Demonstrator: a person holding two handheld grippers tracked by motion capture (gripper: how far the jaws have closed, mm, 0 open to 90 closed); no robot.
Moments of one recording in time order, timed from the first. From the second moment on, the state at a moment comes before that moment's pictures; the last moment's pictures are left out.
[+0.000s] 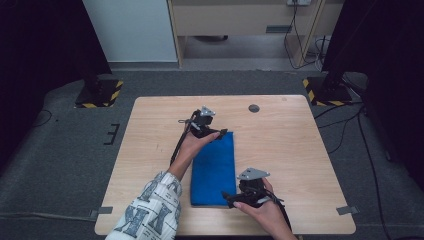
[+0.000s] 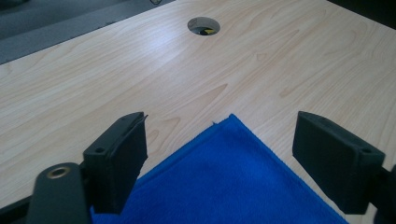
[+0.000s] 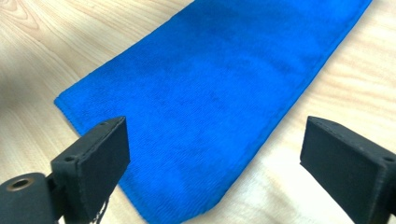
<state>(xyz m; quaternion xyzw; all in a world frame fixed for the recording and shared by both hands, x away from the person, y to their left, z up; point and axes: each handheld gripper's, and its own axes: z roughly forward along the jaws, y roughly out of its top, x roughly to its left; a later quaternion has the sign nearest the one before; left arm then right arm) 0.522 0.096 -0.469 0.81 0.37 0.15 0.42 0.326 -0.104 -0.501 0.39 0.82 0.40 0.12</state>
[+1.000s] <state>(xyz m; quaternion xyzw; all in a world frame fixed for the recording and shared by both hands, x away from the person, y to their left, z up) 0.502 0.168 -0.474 0.81 0.40 0.16 0.40 0.425 -0.103 -0.486 0.39 0.83 0.38 0.15</state>
